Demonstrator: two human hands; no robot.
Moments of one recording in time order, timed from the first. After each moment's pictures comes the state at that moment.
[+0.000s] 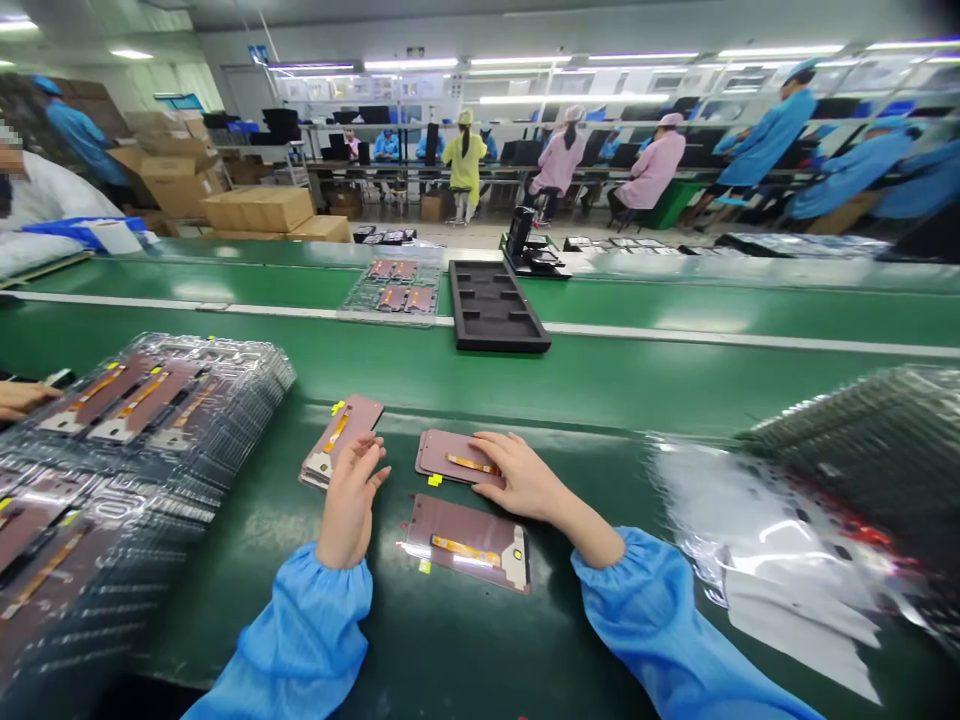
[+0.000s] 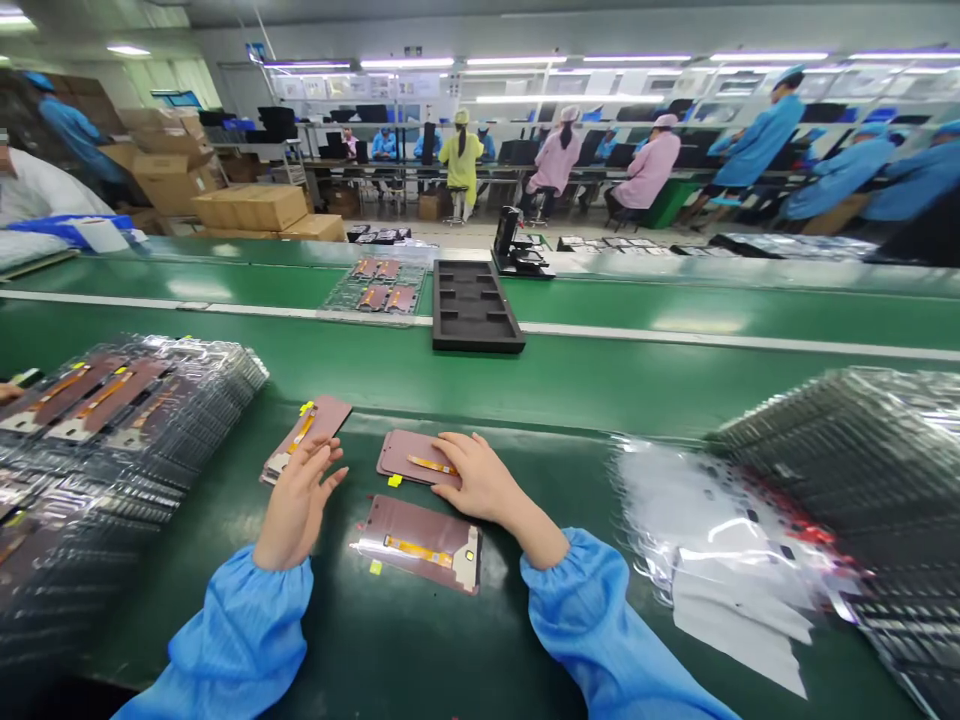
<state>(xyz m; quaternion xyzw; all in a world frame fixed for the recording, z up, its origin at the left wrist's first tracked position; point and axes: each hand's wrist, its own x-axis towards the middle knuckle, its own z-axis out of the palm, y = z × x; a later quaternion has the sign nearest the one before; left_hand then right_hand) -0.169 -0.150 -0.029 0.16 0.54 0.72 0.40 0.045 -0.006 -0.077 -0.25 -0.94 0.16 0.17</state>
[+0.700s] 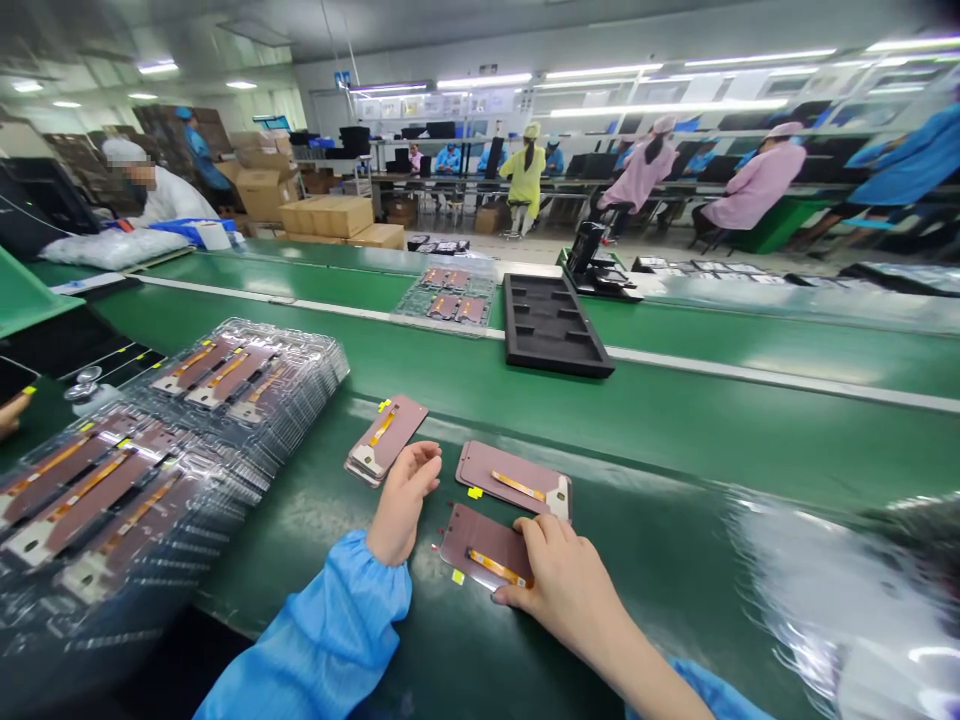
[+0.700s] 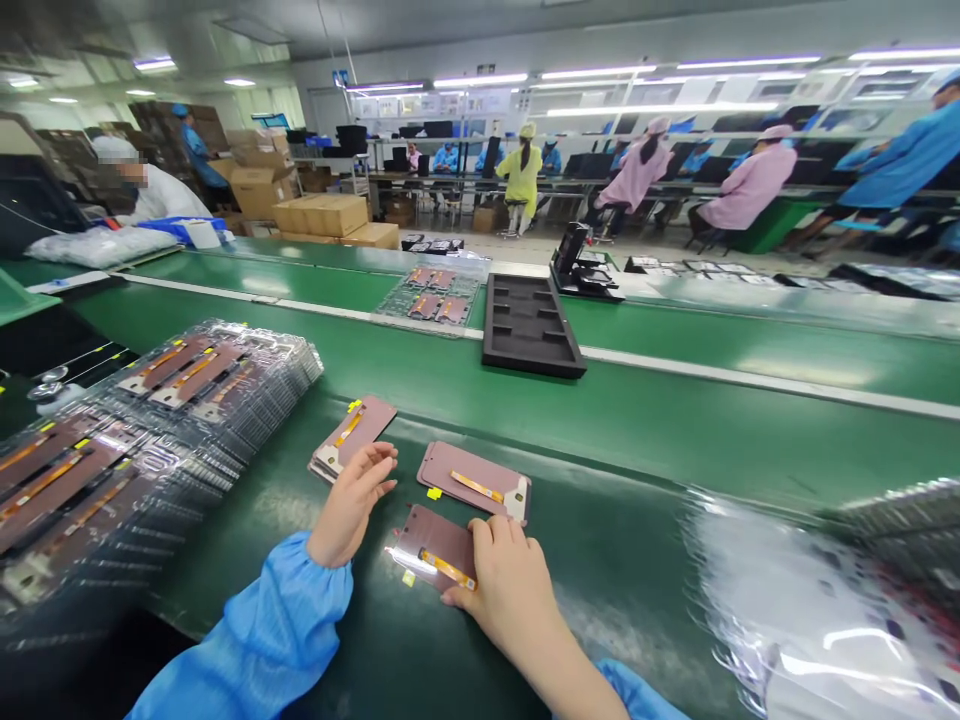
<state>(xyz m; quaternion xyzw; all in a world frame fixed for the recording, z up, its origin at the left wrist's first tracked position) -0.157 -0.158 -0.035 0.22 0.57 0.68 0.41 0.043 -0.099 -0.078 -0.35 -0.93 0.04 0.08</state>
